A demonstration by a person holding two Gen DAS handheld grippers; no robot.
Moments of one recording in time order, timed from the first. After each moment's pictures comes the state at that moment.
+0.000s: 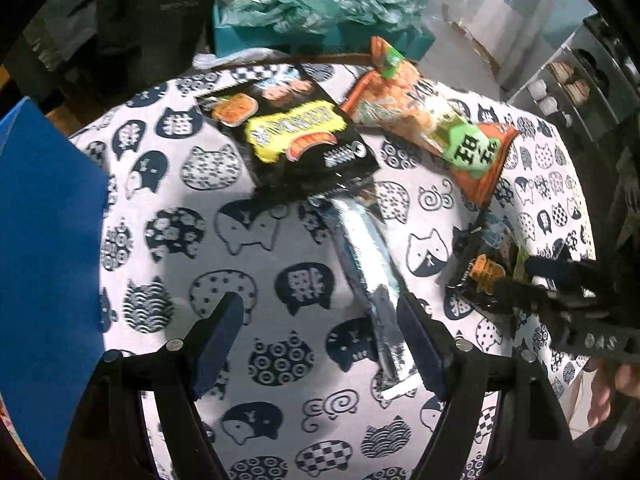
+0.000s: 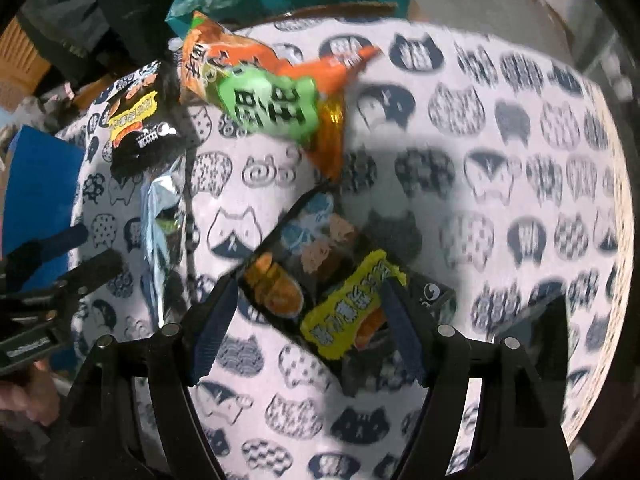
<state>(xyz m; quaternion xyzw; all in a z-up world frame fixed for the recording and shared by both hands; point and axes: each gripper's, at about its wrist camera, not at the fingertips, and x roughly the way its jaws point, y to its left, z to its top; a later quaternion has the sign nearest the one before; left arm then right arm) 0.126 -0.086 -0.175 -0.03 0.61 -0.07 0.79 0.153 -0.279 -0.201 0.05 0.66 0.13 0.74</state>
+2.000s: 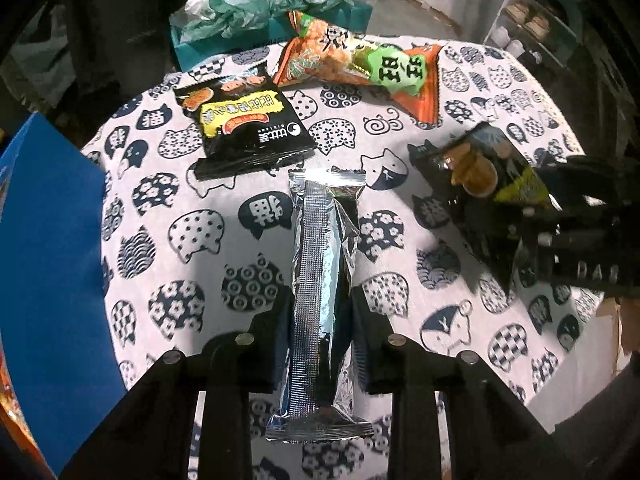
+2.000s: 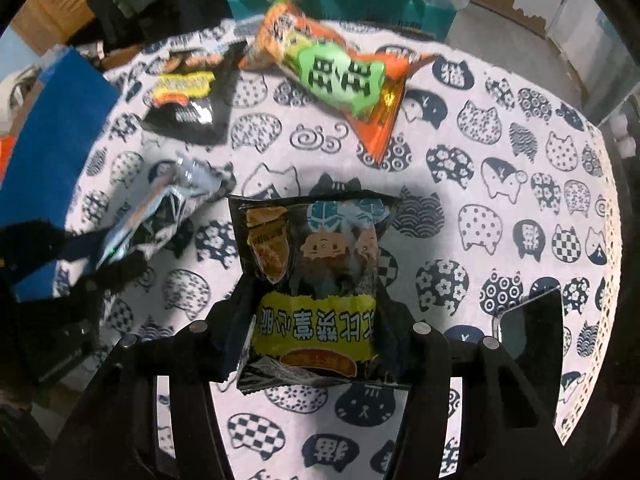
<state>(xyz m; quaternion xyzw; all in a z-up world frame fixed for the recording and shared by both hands) 0.049 -0.117 -0.163 0.07 0.59 -0.11 0.80 0.105 -0.265 -0.183 -0.04 0.61 0.16 0.78</state>
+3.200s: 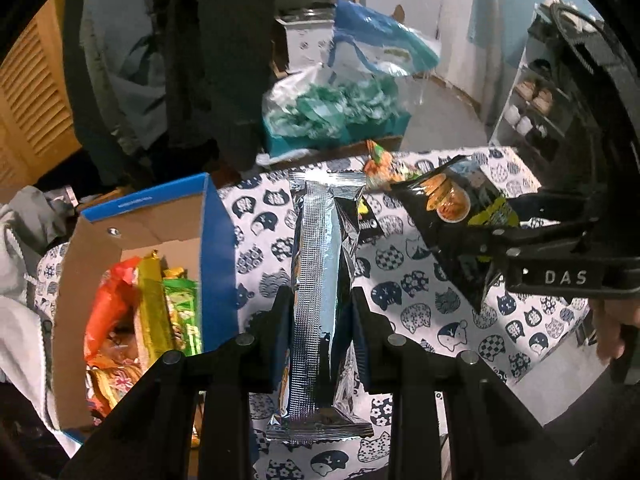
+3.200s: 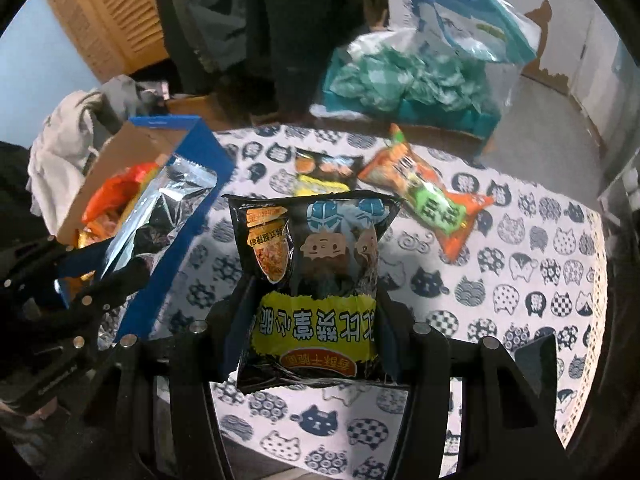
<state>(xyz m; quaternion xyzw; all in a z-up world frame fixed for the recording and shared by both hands) 0.011 -0.035 -0.041 0.05 0.47 -0.06 0.88 0.086 -0.178 -0.073 -0.02 0.52 0.23 0.82</state>
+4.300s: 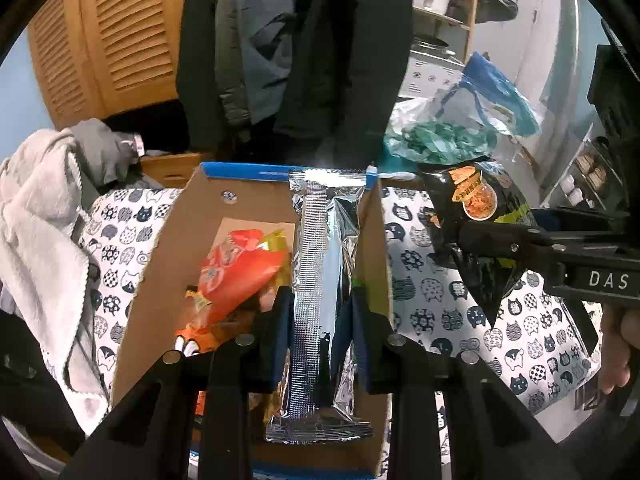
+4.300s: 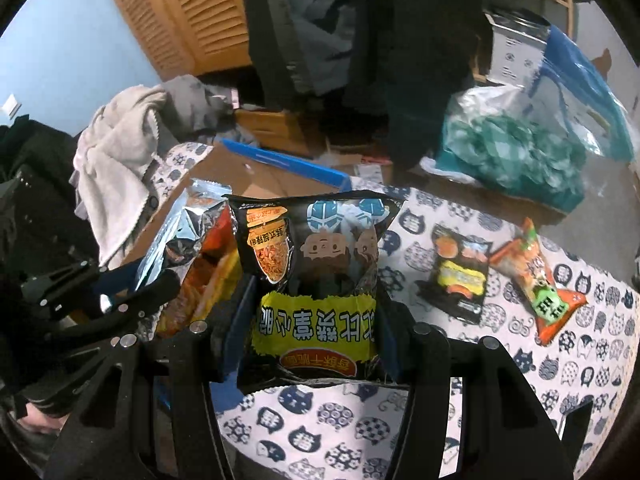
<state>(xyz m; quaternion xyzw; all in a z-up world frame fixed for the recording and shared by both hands) -0.007 0.107 -0.031 -0.04 0.45 0.05 0.89 0.097 -0.034 -0.040 -0.03 0.49 0.33 0.81</state>
